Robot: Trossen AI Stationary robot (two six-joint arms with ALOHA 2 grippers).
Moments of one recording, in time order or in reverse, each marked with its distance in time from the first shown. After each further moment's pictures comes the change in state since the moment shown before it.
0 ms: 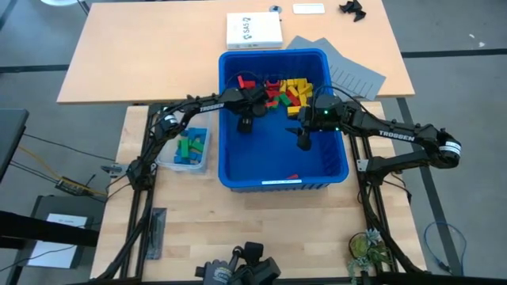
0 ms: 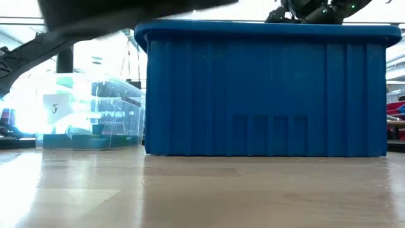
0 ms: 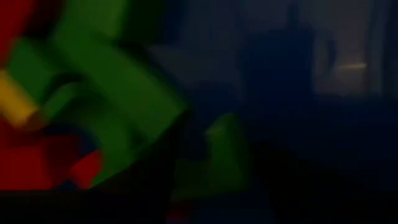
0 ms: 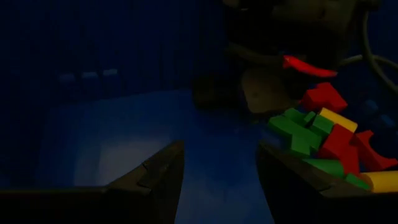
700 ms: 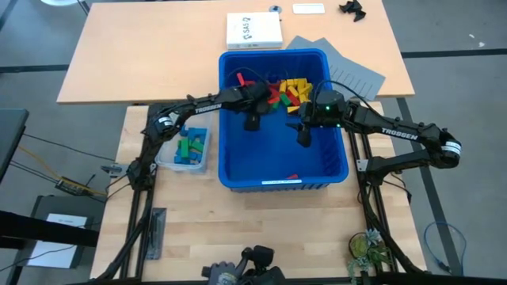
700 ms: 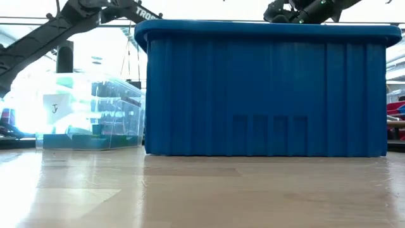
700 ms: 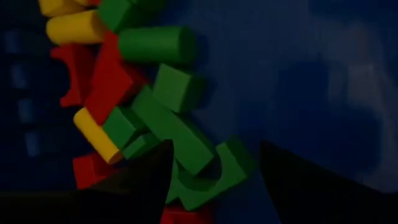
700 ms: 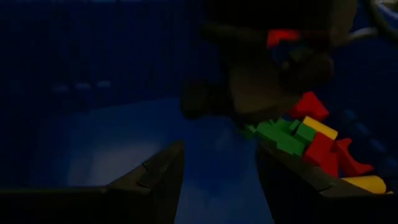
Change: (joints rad) left arm -0.045 -0.085 0.000 0.100 0.017 0.037; right arm 0.000 0.000 0.086 -0.075 0.030 -0.007
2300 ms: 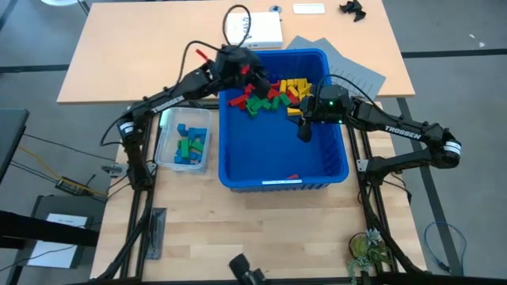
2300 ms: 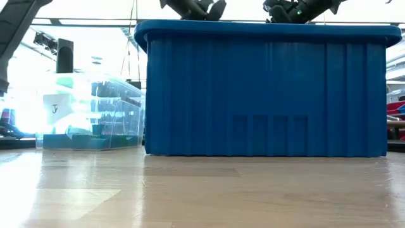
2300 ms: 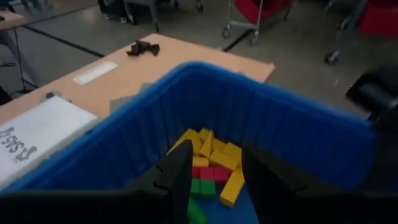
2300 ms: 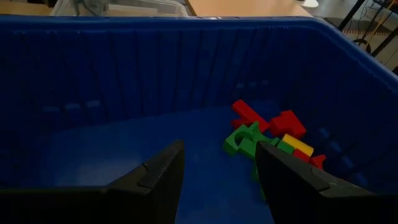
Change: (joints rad) left arm -0.009 -0.386 0.000 0.296 0.104 -0.802; right arm 0.000 0.000 0.082 -0.028 0.033 -0.020
